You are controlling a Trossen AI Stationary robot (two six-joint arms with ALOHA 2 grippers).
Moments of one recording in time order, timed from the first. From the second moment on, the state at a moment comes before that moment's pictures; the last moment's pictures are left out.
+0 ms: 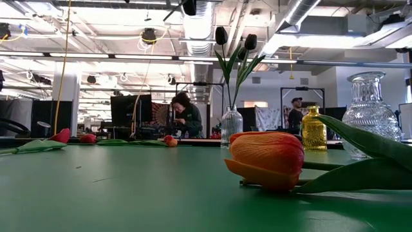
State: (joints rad) left arm 0.10 1.39 1.02 0.49 0.20 -0.22; right arm 0.02 1.27 0.95 0.58 0.05 0.06
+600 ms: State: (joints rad) left arm 0.10 1.39 1.03 0.56 0.17 -0.22; right arm -0.01 1.27 0.95 0.59 0.05 0.05
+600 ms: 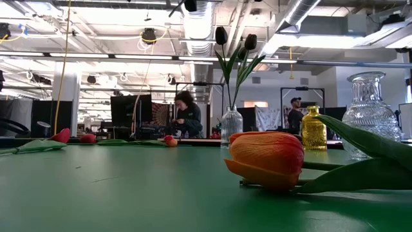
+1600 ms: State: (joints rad) left arm 0.10 1.39 1.03 0.56 0.04 -0.16; right arm -0.03 1.26 0.95 0.58 0.06 0.05
